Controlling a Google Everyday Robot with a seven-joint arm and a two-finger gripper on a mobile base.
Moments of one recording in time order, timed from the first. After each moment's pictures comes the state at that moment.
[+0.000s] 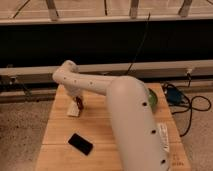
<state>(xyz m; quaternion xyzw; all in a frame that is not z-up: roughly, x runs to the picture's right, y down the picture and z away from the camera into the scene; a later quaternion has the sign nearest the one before) -0.172 0.055 0.895 -0.19 -0.20 -0.77 0.57</state>
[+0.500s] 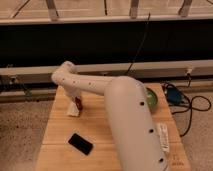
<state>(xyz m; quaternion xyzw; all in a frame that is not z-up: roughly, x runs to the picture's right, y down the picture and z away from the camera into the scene) -0.177 0.058 0.898 -0.19 -0.21 -0.78 0.56</state>
